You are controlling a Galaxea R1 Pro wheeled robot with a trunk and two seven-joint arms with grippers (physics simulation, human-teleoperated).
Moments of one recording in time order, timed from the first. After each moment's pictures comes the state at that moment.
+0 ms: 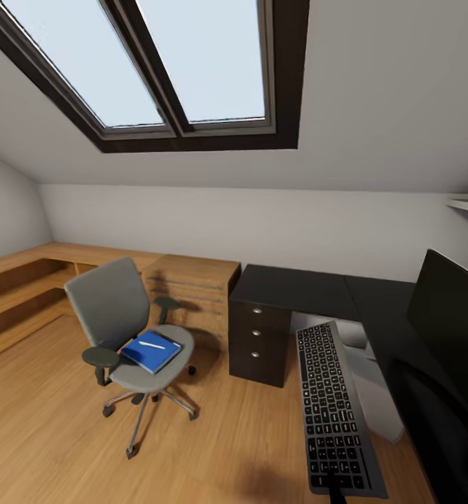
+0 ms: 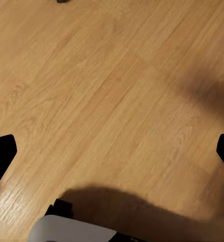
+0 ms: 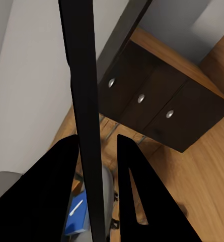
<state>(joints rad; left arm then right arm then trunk) 0.01 -0.02 0.06 -0.75 0.32 0.11 0.10 0.12 0.10 -0.05 -0.88 -1.13 -0.42 0.64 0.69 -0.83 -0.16</state>
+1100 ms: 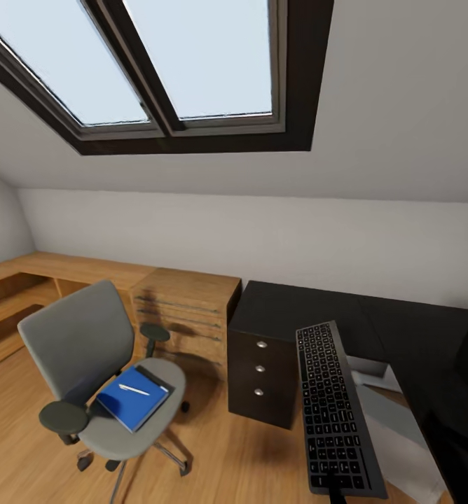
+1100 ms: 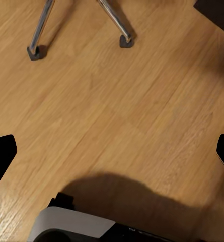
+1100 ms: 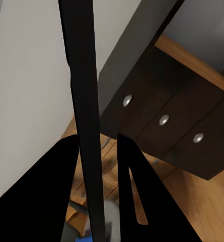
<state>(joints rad) 0.01 -0.02 0.05 -0.75 0.32 0.12 0.10 0.12 0.10 -0.05 -0.88 -1.12 -0.42 0.64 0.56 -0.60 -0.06</state>
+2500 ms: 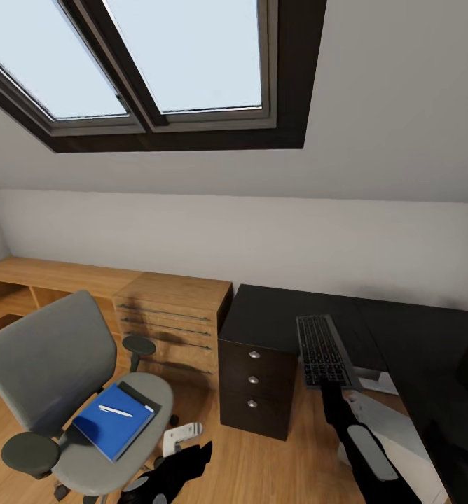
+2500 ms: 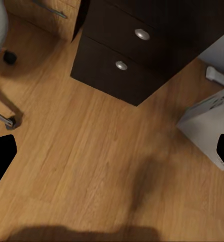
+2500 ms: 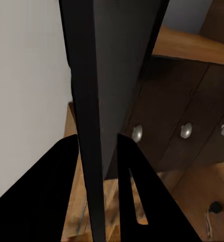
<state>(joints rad) 0.00 -0.17 -0.15 -1.39 0.31 0.55 0.21 -0.39 -0.01 -0.06 -0.79 -1.40 -0.01 0.03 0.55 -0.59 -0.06</state>
